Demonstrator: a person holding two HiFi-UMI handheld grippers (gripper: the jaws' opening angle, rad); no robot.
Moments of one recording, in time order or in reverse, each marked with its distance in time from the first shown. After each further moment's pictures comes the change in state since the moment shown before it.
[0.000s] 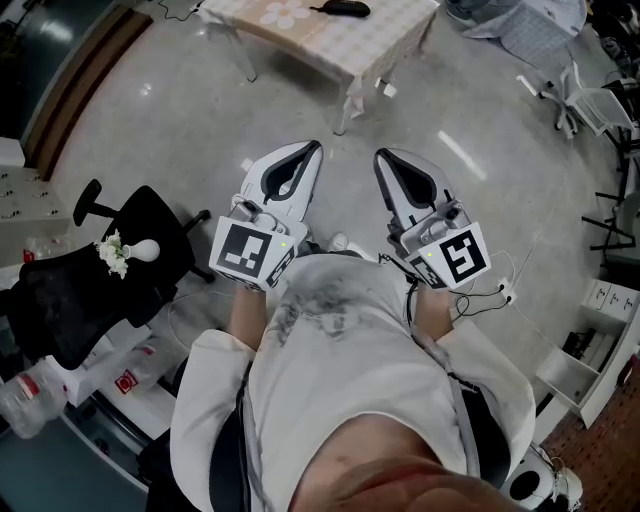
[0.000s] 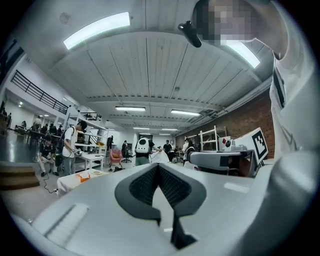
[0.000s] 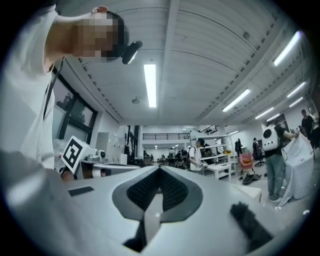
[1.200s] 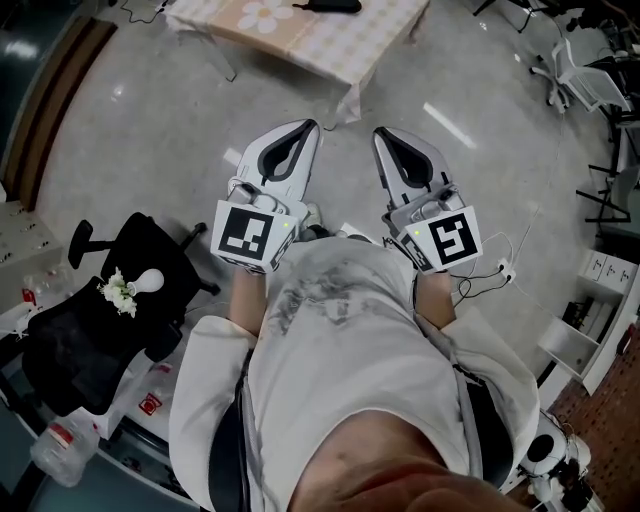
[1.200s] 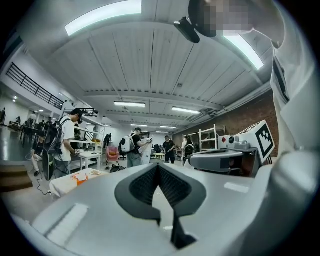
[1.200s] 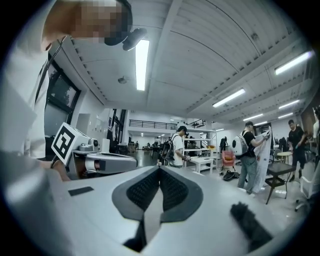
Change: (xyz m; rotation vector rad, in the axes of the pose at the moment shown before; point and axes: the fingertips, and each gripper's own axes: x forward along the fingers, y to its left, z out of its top) left arm 0.096 0.121 -0.022 -0.005 0.029 -0.055; right arm 0.119 -0.085 -0.044 -0.030 0.149 -0.151
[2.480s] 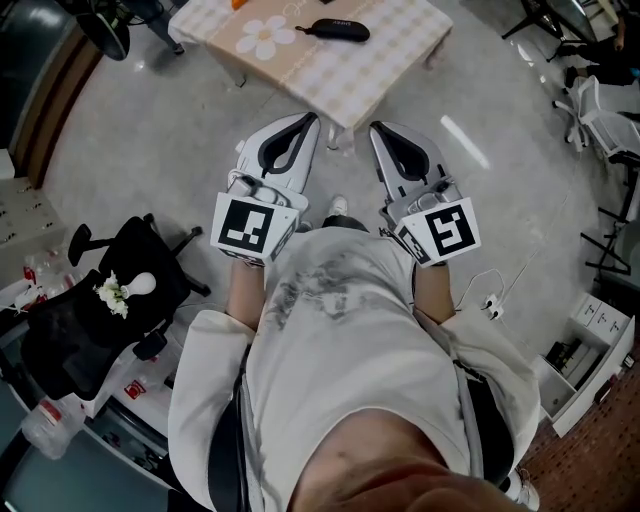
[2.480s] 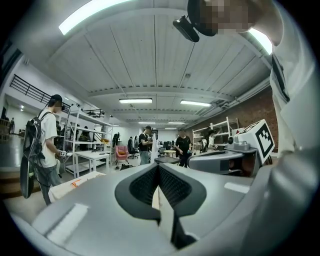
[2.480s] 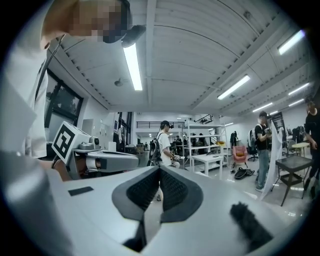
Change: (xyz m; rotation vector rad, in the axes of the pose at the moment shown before) left arm 0.153 0.061 0.003 0.026 0.042 0.114; right arm 0.093 -0.144 -0.011 0.046 -0.001 0.136
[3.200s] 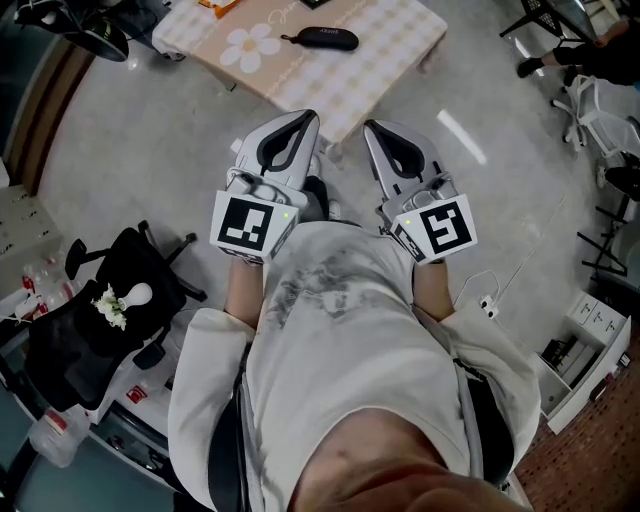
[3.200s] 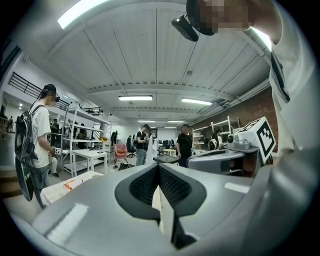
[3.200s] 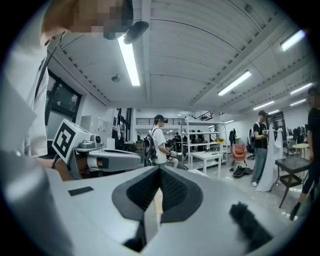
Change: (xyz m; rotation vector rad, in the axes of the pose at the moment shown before) left arm 0.068 0.021 -0.011 -0.008 0.024 -0.007; right arm 0.032 -0.058 -0.013 -0.004 0.045 0.004
